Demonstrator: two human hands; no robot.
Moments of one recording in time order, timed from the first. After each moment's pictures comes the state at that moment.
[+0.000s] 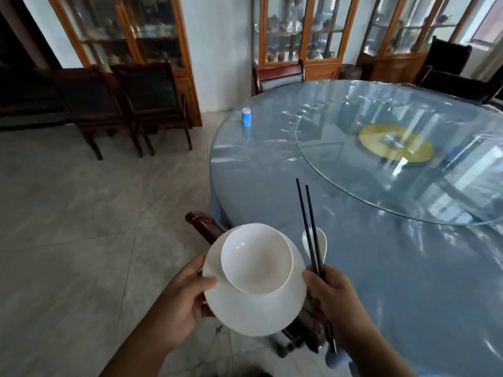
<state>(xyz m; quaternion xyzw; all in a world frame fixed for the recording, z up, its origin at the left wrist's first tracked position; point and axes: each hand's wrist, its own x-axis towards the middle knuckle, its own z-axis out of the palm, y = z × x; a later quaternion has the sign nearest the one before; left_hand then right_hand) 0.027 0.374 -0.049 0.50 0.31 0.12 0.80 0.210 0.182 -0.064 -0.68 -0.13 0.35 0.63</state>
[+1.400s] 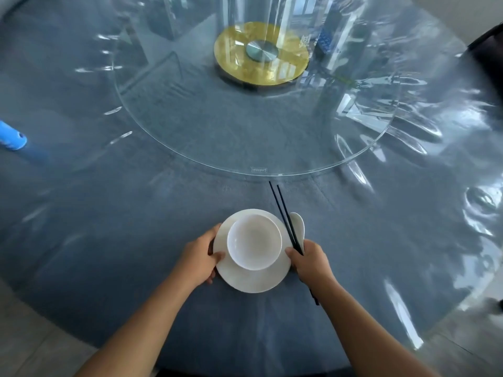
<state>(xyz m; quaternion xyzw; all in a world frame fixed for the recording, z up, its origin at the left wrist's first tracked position) 0.478 0.552 -0.239 0.84 0.11 -0.29 0.44 0.450 0.289 -0.245 -0.84 0.26 0.20 0.44</state>
